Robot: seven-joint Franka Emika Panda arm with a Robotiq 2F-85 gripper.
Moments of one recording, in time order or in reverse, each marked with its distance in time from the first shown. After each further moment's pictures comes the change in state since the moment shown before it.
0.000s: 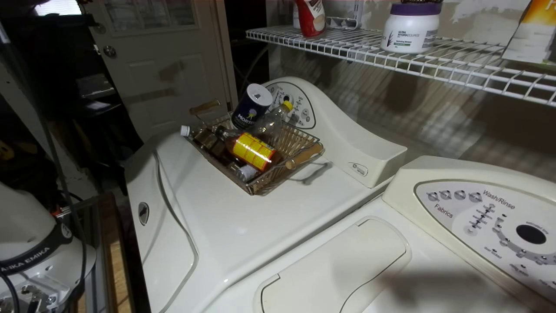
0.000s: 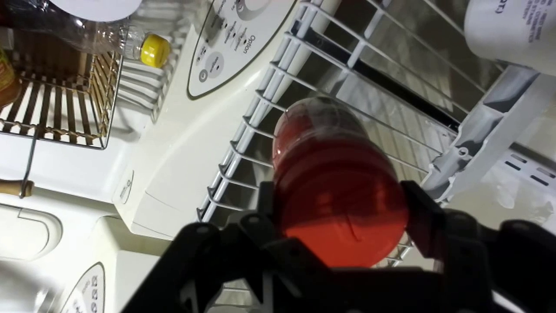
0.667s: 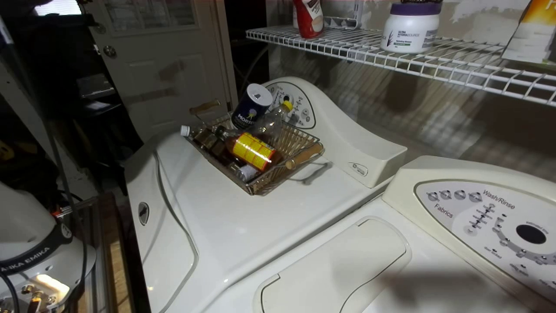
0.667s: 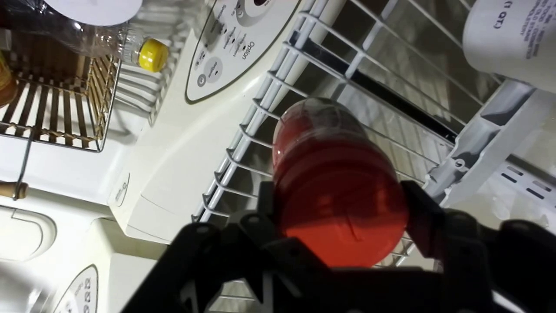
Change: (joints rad) arm 0.008 0.005 0.003 0.001 -0.001 0.000 -0.013
